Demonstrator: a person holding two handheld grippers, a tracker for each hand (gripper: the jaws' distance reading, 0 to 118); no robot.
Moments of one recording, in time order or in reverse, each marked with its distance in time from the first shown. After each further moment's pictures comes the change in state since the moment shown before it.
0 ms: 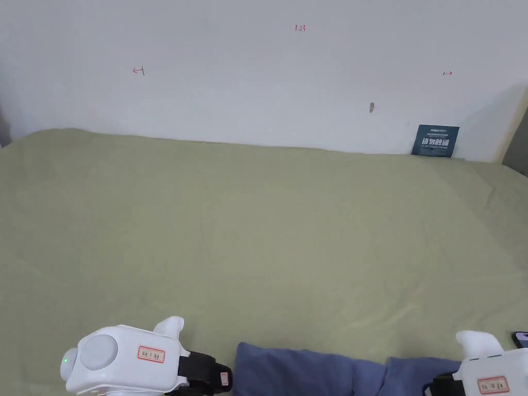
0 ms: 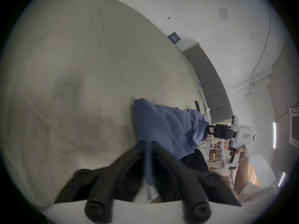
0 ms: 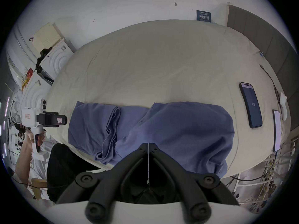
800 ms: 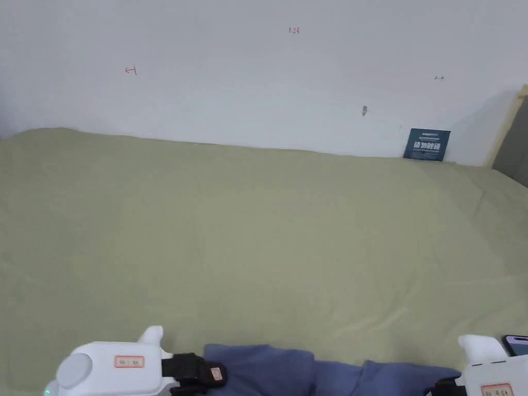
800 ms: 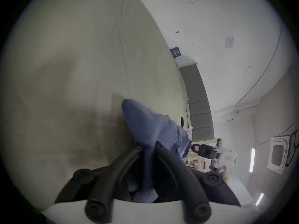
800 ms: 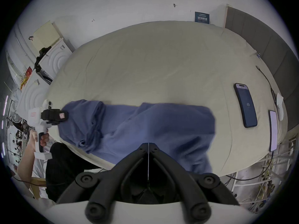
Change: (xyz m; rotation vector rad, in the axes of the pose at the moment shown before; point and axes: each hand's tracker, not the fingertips) left arm -0.030 -0.006 0.010 0.104 -0.173 0.208; right arm 0.003 0.001 0.013 0.012 -0.018 0.005
